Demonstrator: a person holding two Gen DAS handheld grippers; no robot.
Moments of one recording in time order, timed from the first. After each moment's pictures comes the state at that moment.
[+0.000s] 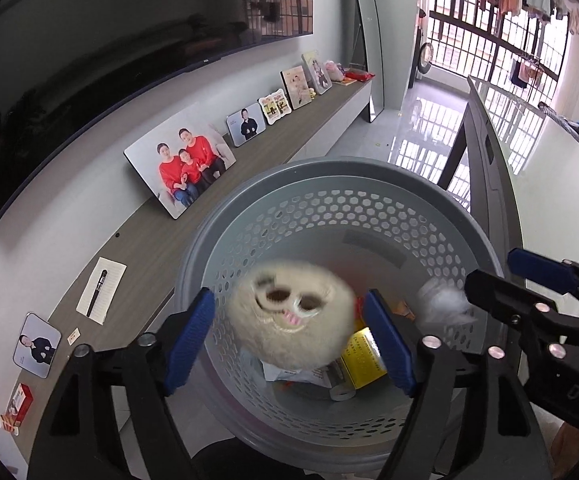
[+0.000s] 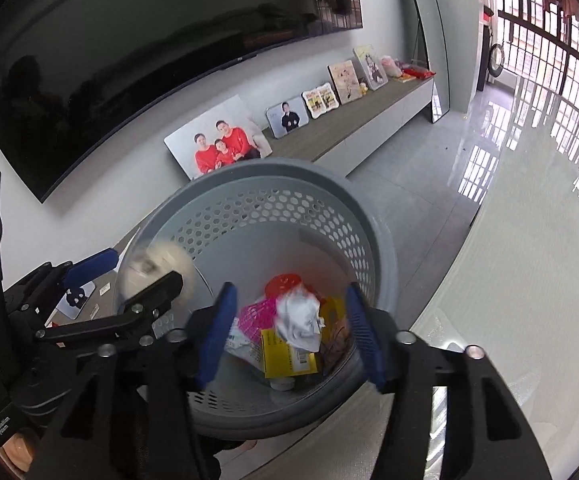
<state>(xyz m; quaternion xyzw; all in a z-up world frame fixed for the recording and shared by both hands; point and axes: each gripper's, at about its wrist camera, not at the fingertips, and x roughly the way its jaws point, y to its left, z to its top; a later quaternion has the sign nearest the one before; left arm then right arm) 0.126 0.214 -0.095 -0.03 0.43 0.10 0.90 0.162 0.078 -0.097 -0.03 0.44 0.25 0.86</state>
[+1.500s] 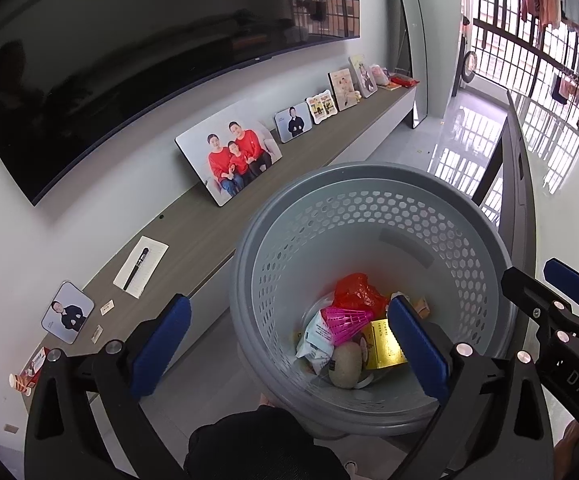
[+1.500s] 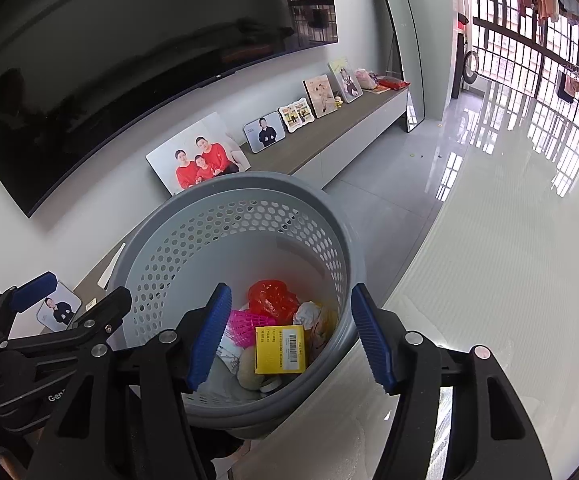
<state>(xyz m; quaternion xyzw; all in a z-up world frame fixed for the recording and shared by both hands) 0.100 0.218 -0.074 -0.04 0.43 0.18 0.88 0.146 0.066 -0.088 -0.02 0.42 0.21 0.88</state>
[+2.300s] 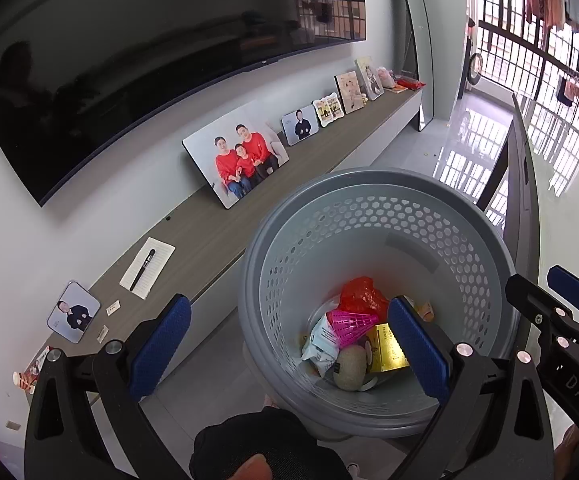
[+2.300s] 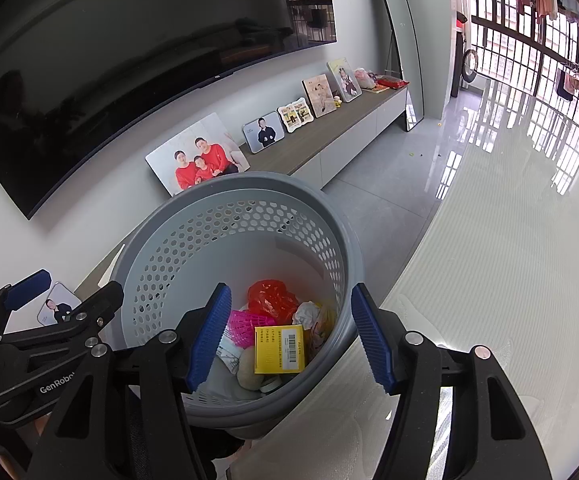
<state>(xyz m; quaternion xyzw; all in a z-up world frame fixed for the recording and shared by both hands) 0.099 0.220 -0.068 -0.04 0.43 0.20 0.88 0.145 0.065 -0.088 -0.02 0.42 0.21 0.88</state>
